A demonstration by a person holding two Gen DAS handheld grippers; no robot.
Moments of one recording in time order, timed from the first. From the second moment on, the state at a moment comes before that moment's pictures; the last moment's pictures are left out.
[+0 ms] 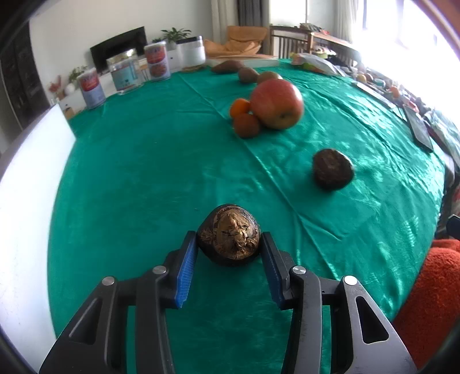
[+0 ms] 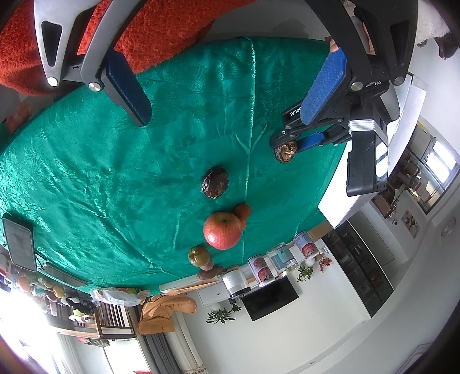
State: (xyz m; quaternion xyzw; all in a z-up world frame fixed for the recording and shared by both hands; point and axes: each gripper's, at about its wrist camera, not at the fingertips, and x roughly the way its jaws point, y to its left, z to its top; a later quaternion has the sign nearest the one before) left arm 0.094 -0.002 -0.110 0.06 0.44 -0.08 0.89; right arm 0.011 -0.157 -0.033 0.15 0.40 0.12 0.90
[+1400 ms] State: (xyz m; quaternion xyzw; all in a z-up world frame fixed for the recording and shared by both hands) left arm 0.126 0.062 -0.127 -0.01 0.46 0.02 0.89; right arm 0.021 -0.160 -0.041 0.17 0.41 0.13 0.89
